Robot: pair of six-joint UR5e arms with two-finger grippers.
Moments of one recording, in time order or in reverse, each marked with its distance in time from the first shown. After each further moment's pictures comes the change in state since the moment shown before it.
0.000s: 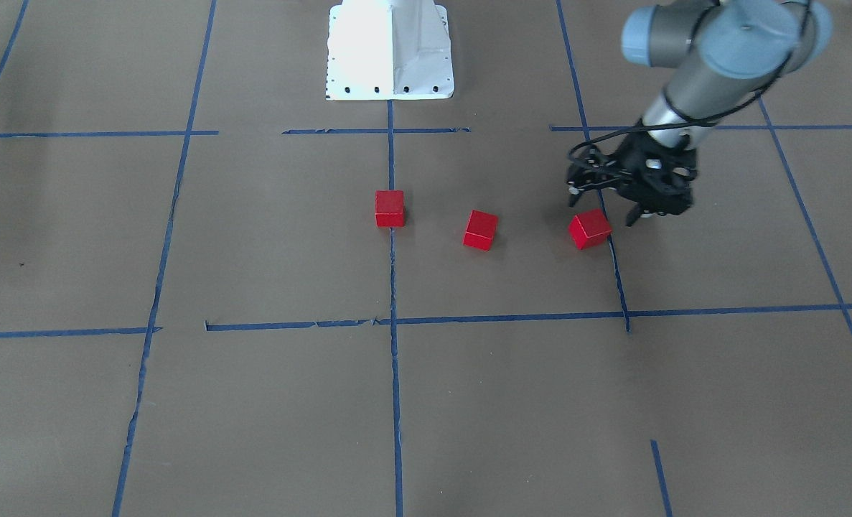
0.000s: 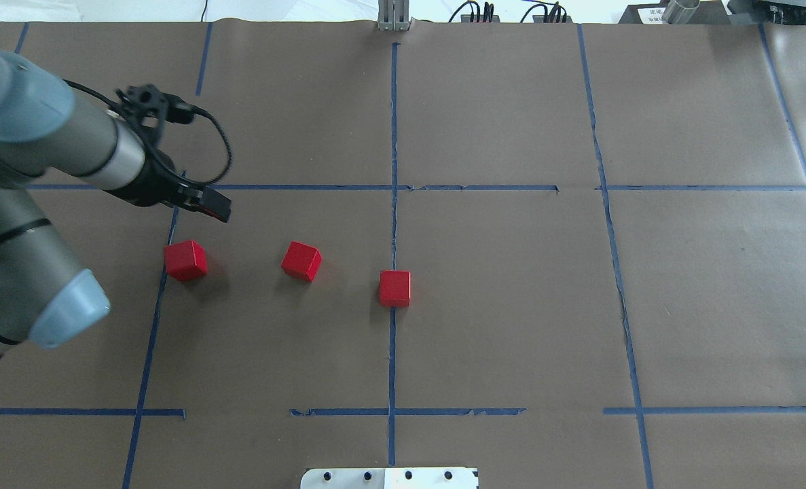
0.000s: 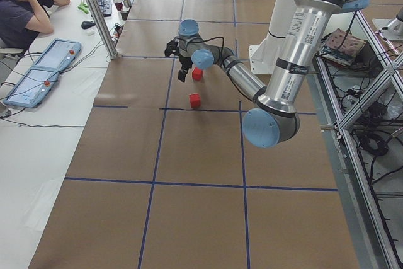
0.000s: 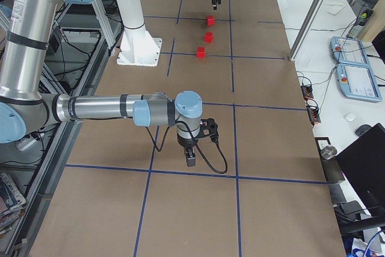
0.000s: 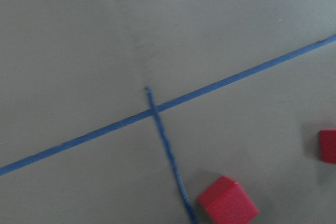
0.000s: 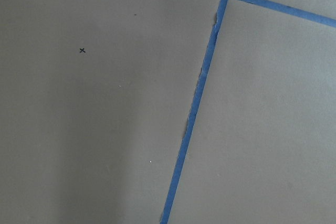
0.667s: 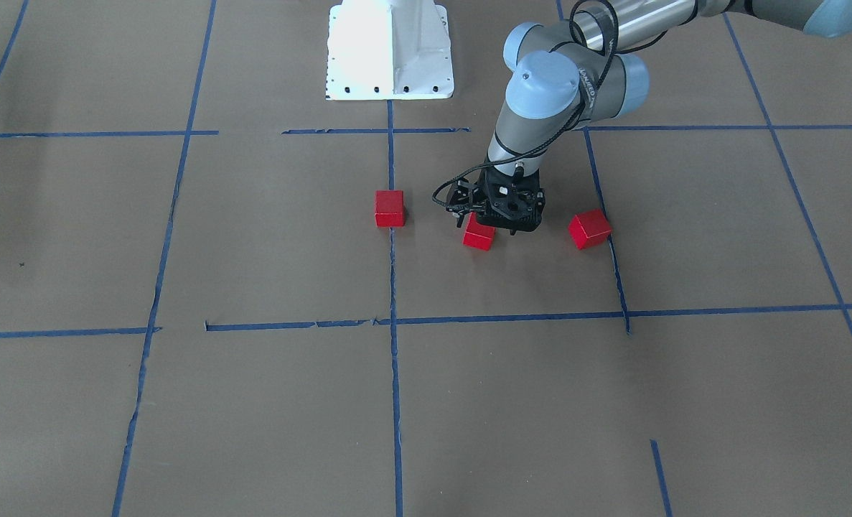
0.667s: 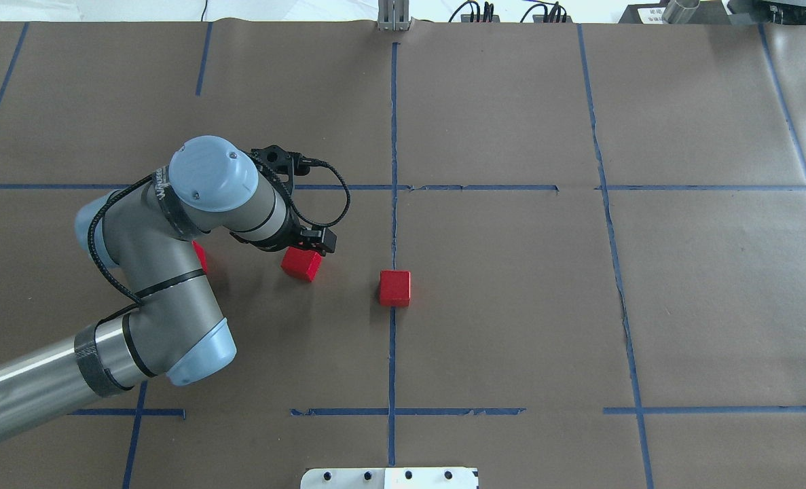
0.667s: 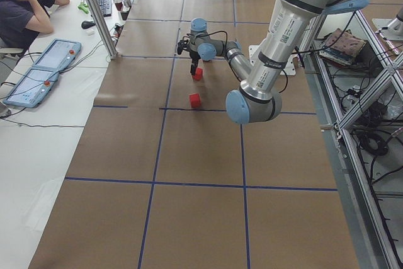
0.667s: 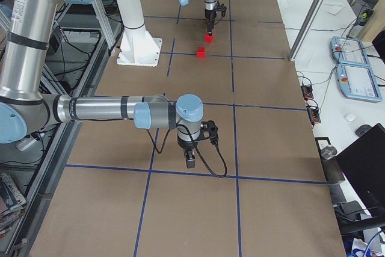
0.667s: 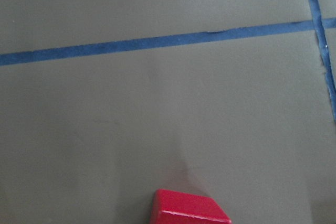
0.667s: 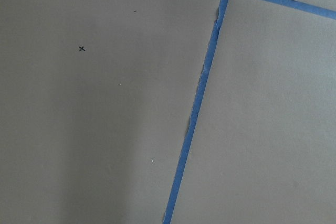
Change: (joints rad) left arm 0.159 -0.182 0.217 -0.008 0.118 -0.222; right arm 0.000 0.004 -0.018 0.000 0.014 0.000
